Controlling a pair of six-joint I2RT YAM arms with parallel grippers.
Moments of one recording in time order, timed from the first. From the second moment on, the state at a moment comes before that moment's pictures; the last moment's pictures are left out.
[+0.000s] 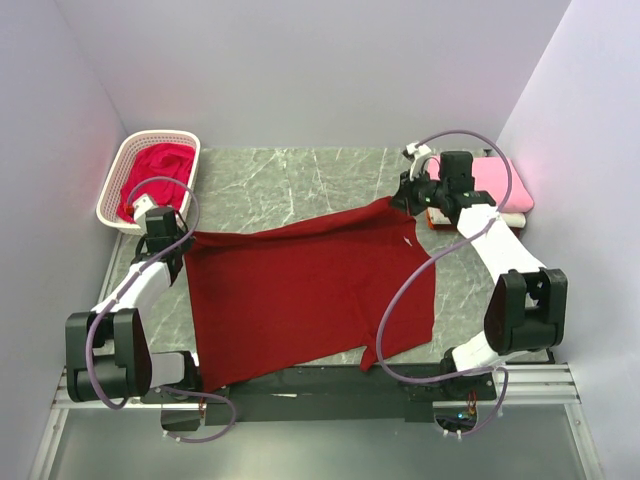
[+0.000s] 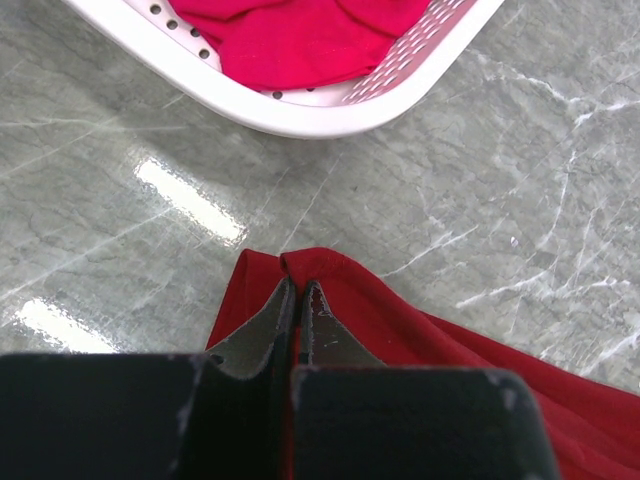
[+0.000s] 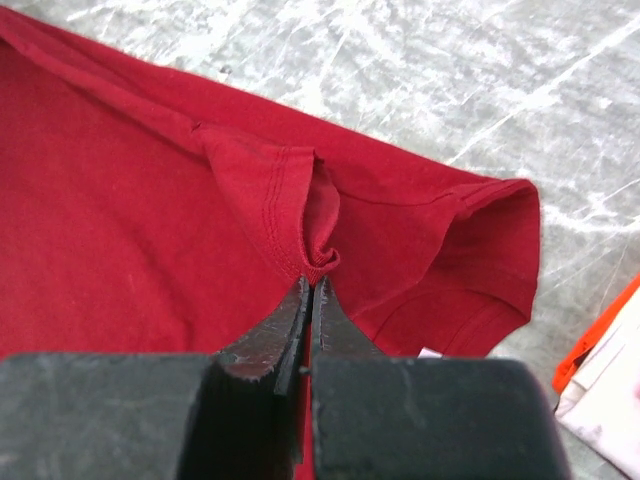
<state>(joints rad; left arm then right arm) 0.08 1.27 0.64 0.02 -0.26 -0.60 0.08 1.52 1.19 -0.33 -0.59 -0.21</state>
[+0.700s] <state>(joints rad) 0.08 1.31 0.62 0.03 -0.29 -0.61 0.08 1.39 1.10 -0.39 -0.62 -0.27</state>
